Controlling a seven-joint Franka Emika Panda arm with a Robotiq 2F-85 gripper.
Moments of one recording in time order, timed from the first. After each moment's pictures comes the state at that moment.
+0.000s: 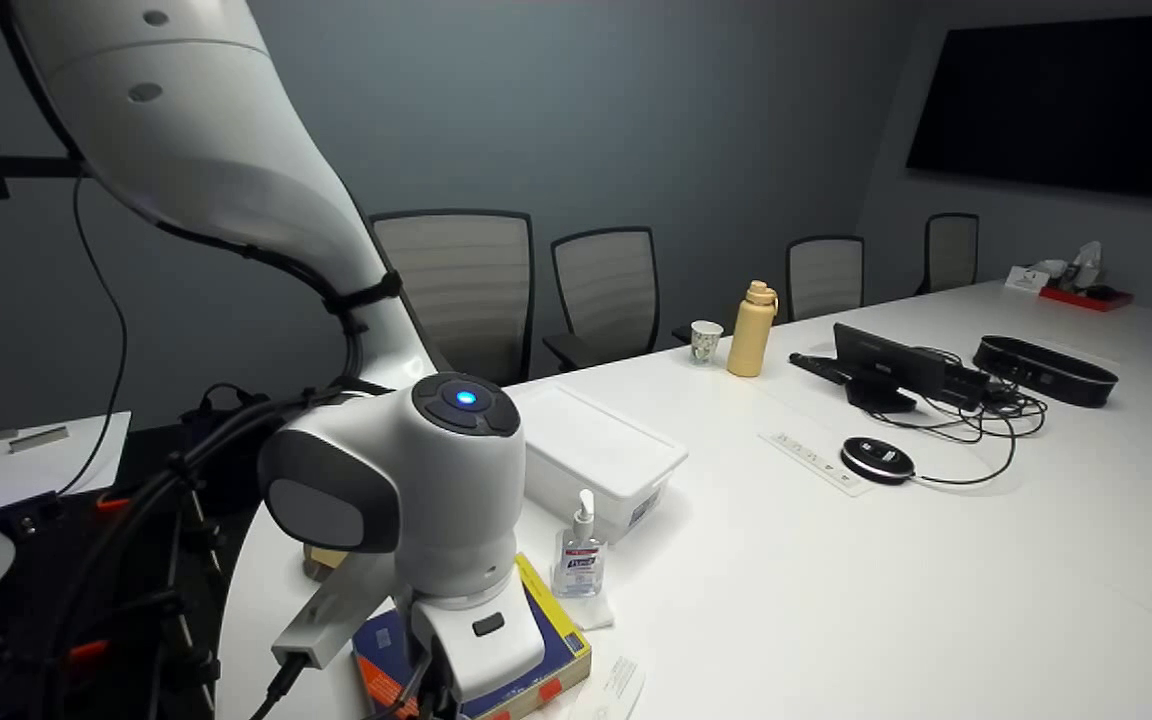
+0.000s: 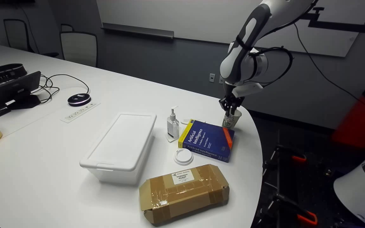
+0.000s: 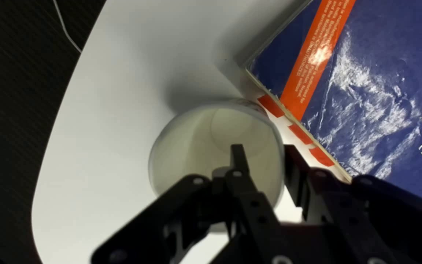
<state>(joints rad) -0.45 0.59 -0.19 -2.20 0.16 2.74 -0.04</state>
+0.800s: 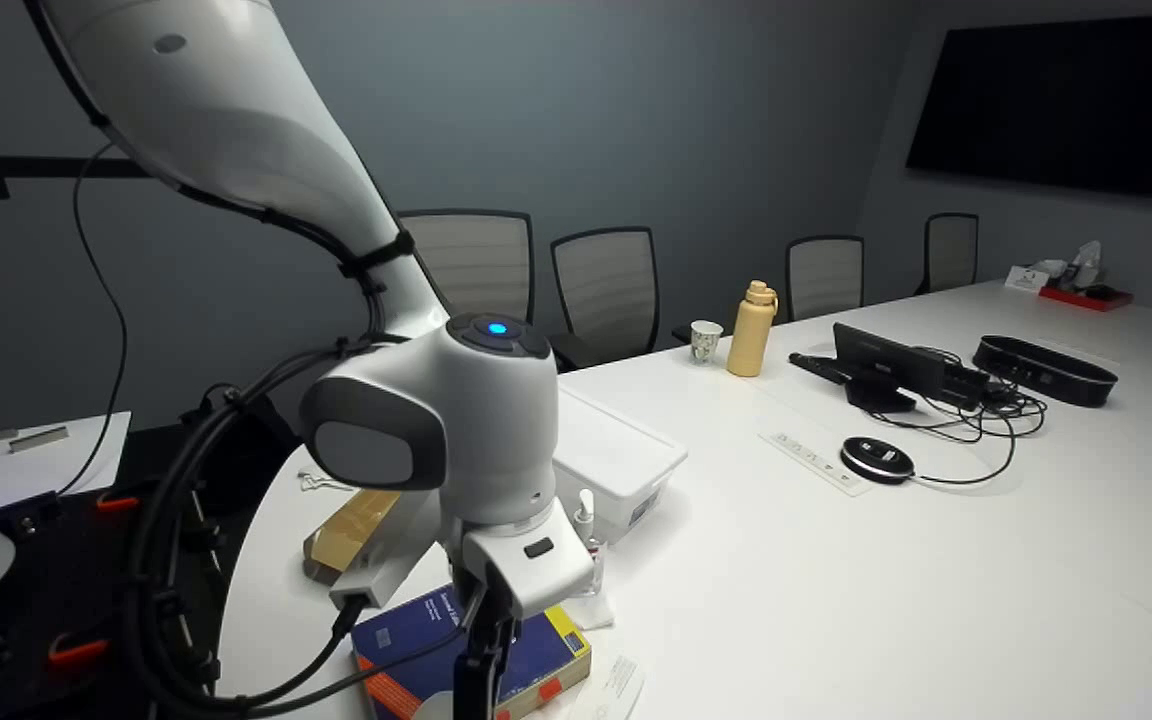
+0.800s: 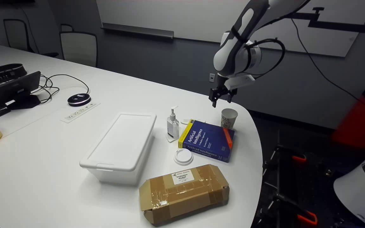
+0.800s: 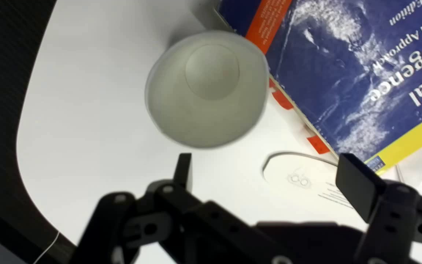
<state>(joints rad) -0.37 0.54 -0.22 -2.16 0.14 2.74 -0.02</state>
